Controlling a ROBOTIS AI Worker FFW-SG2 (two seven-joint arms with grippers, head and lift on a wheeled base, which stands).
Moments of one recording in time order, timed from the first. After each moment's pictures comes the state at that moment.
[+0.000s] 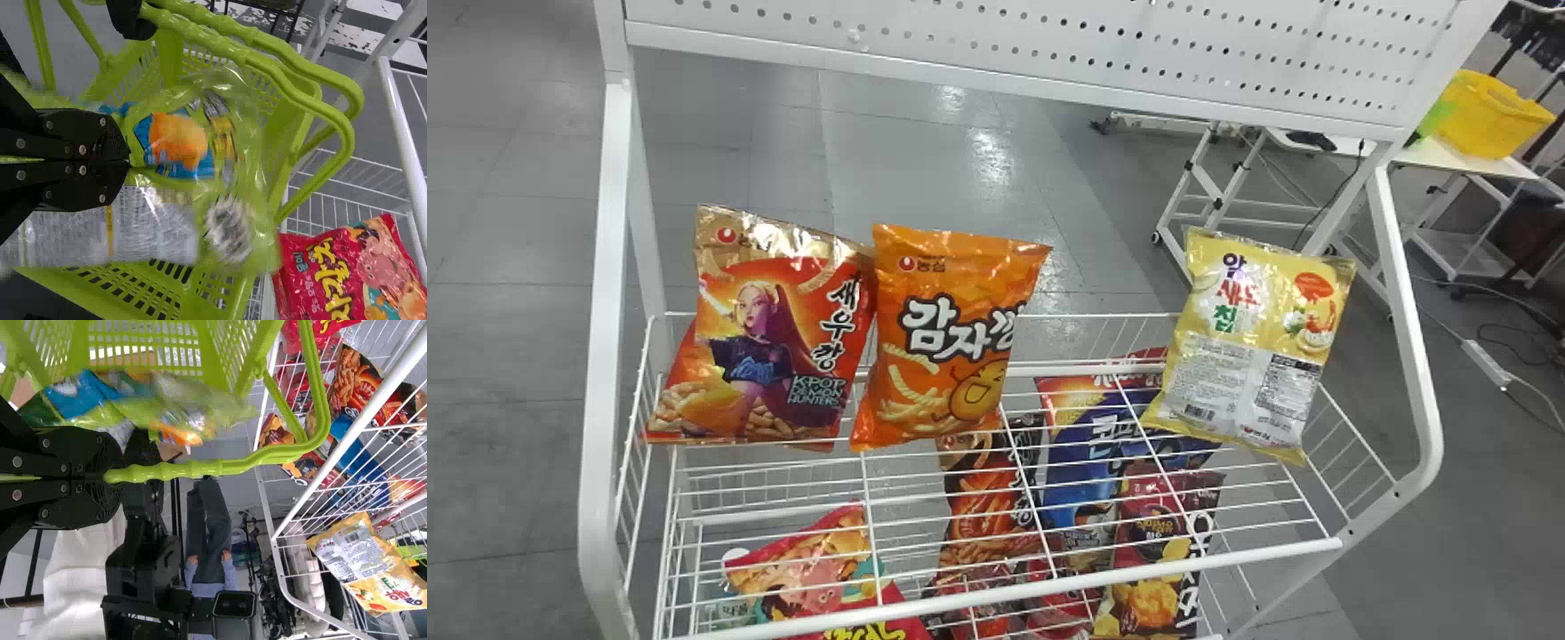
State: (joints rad) left arm 0.77 0.02 0.12 -2.49 0.73 1.57 -0.49; right arm 0.73 -0.26 -0.09 -2.54 -0.75 1.57 0.13
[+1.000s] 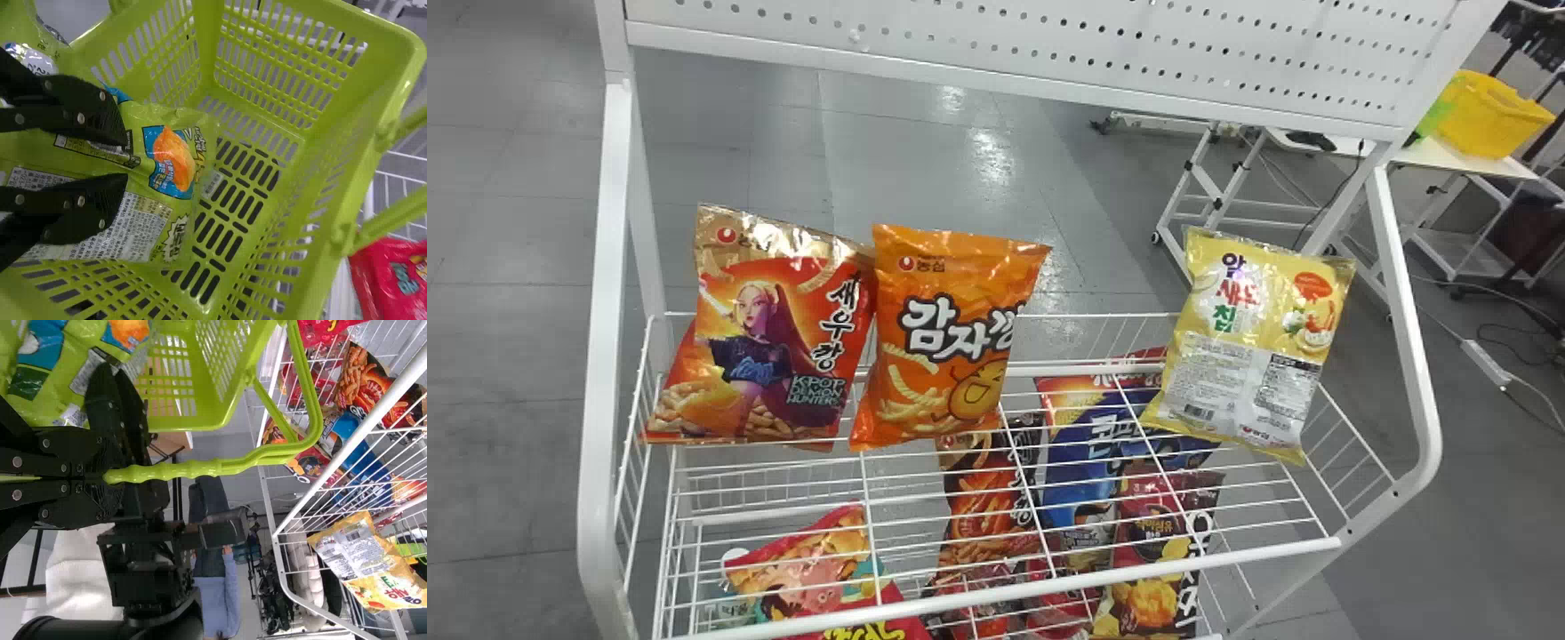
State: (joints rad) left arm 0.78 0.02 0.13 -2.48 0.74 1.57 -0.52; right arm 0.67 -0.25 0.08 -2.38 -0.46 1.57 0.20
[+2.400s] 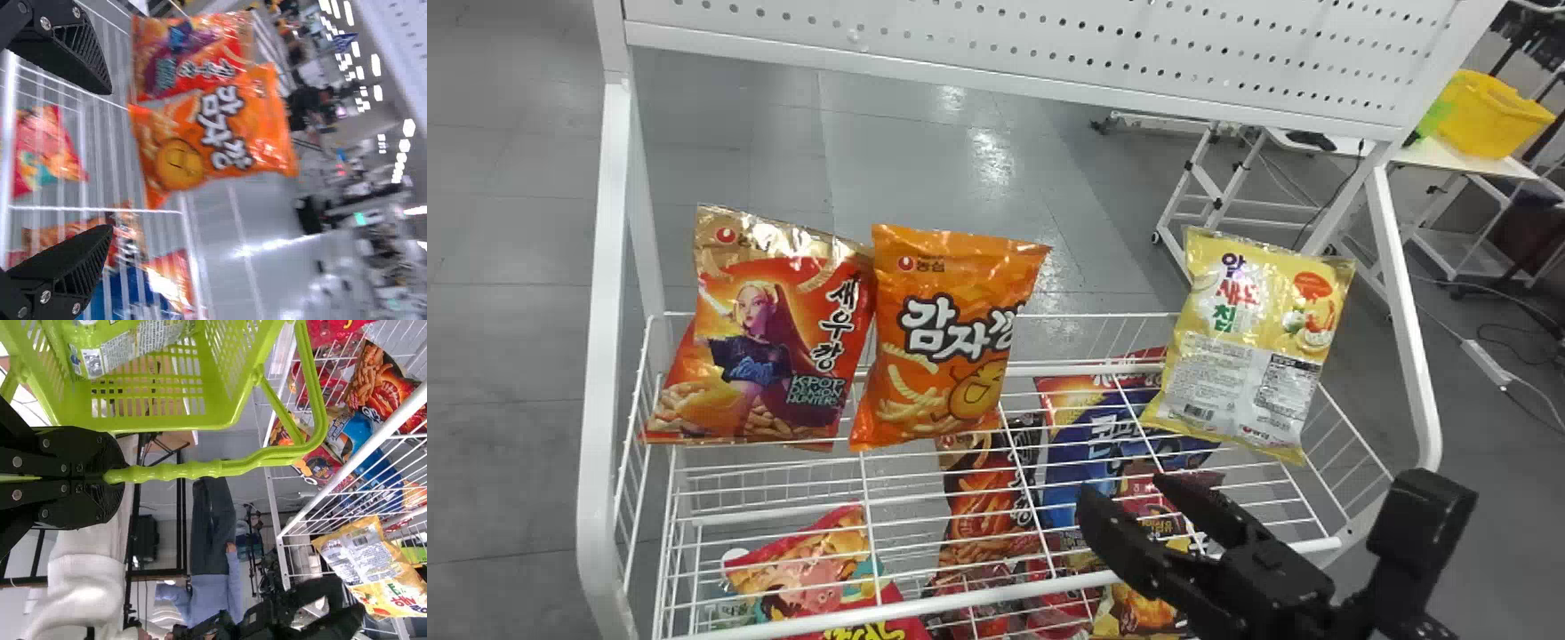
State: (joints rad) left arm 0.77 0.01 0.11 -2.44 0.73 1.57 -0.51; right arm 0.78 -0.01 -0.39 -2.53 -0.44 0.60 0.42
